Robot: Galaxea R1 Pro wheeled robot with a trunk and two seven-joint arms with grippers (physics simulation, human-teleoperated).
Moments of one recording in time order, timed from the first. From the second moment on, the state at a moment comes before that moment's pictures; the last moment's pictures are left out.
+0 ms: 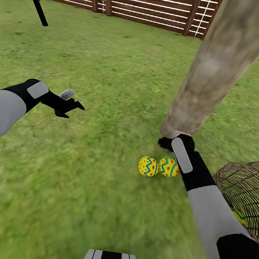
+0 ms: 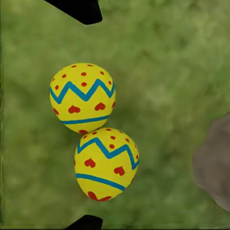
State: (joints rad) left arm -1.74 0.21 0.32 -0.02 0.16 0.89 -0.08; right arm -1.08 -0.02 0.28 -1.07 -0.76 0.84 -0.74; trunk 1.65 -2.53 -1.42
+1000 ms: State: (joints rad) left arm -1.67 0.11 0.32 -0.02 0.09 0.47 -0.08; right arm -1.26 -0.87 0.84 -1.27 -0.87 1.02 -0.04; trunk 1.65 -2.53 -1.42
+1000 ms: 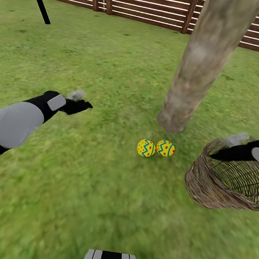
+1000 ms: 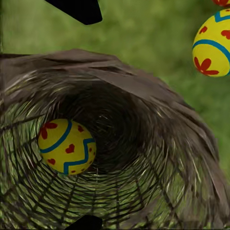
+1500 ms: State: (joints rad) left arm -1.35 -0.17 0.31 -0.02 -0.15 -0.36 0.61; right arm -1.26 -0.85 0.84 -1.17 -0.79 1.02 -0.08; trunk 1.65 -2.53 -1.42
